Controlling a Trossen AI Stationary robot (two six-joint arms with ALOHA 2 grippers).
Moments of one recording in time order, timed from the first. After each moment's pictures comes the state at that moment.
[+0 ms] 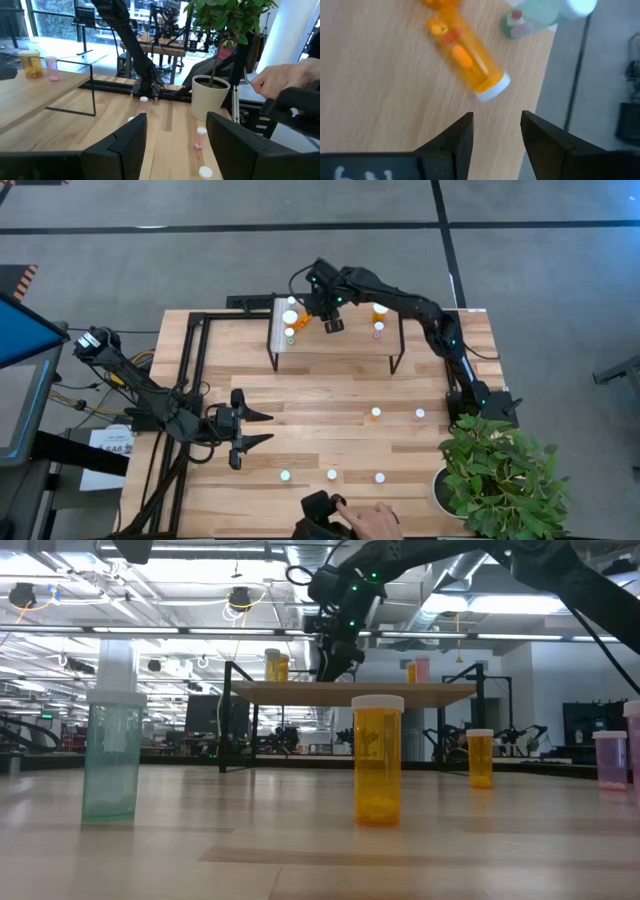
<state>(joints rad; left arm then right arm) -0.67 1.00 0.53 0.41 -0.74 -0.18 -0.51 2.22 2.24 -0.98 0.08 -0.87</state>
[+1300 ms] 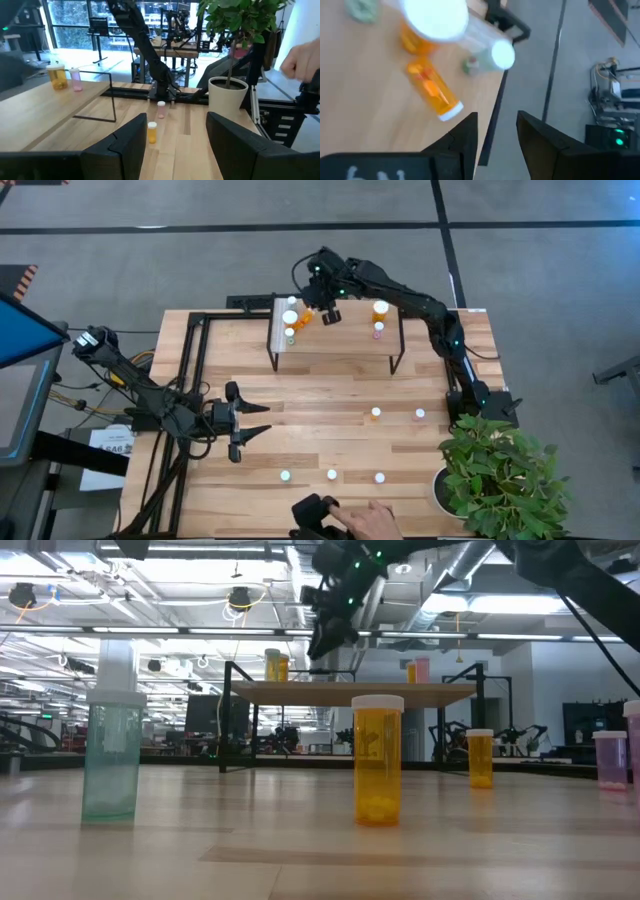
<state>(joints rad) -0.66 0.94 0.53 0.35 -0.80 -0.10 -0.50 2.19 2.34 -0.95 0.06 -0.95</state>
